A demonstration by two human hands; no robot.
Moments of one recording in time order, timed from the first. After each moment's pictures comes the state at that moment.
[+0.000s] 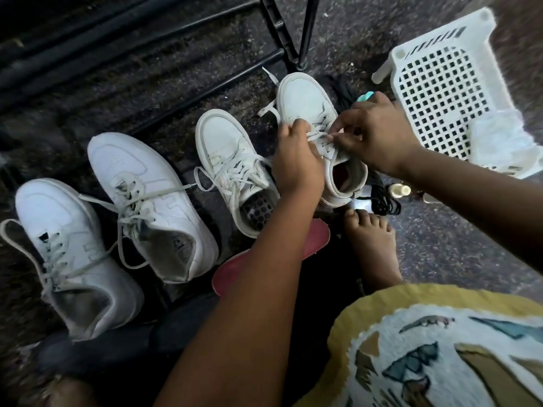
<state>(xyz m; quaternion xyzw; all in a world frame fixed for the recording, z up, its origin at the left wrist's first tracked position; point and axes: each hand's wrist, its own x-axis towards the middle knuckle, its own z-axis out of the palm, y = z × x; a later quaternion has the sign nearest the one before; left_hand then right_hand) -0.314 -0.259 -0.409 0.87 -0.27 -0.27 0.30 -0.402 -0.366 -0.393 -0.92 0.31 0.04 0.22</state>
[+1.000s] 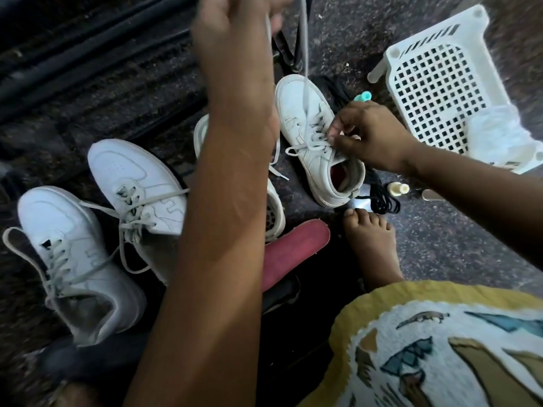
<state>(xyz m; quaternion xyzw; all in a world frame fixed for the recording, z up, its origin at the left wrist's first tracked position) -0.239 -0.279 -0.298 0.64 -0.10 -0.31 0.70 -0.405 -0.370 -0.391 -0.91 0.28 0.04 0.32</state>
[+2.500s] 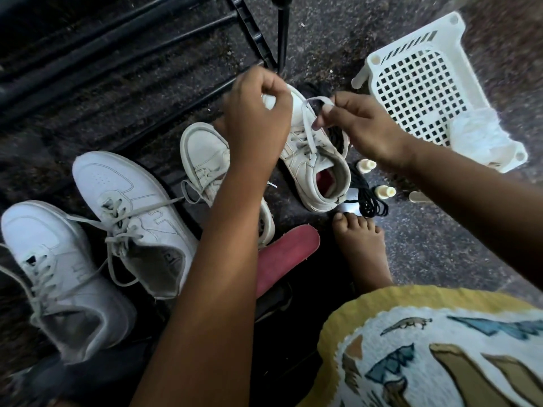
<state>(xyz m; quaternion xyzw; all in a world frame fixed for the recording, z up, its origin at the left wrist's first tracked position) -0.260 -0.277 -0.358 0.81 -0.27 -0.26 0.45 -0.395 -0.368 -0.362 -0.71 0.39 -0.03 0.59</state>
